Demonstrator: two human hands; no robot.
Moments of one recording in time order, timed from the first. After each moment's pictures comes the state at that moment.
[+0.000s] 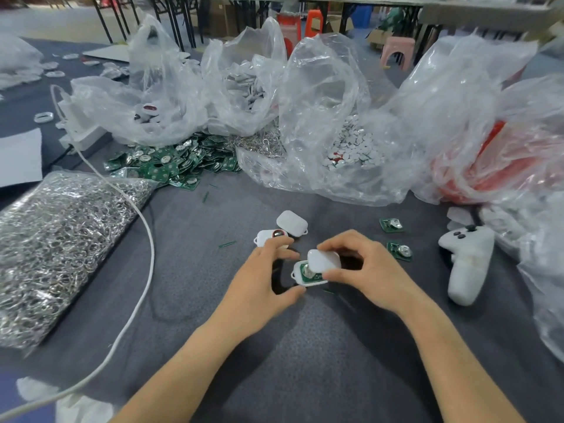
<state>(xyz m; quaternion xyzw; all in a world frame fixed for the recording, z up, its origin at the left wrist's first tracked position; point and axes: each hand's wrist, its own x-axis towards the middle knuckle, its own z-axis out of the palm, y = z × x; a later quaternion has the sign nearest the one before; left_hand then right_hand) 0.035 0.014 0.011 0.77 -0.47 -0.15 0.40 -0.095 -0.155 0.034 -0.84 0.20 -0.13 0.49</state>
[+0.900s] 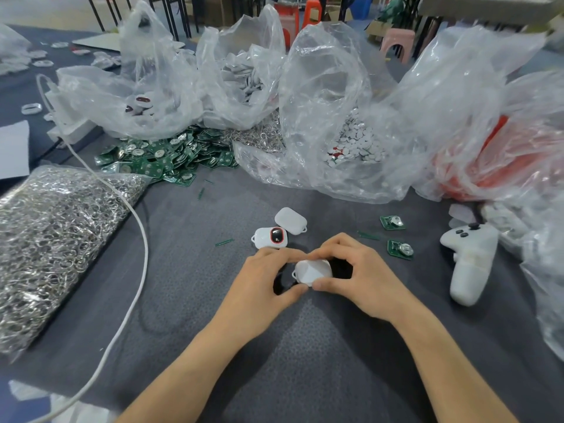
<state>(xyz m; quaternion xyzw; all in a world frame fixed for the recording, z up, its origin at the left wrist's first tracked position) 0.031 0.010 0.017 0.76 -0.51 -0.12 0.38 -0.091 -0.141 0.037 -0.87 0.18 -0.10 0.44</state>
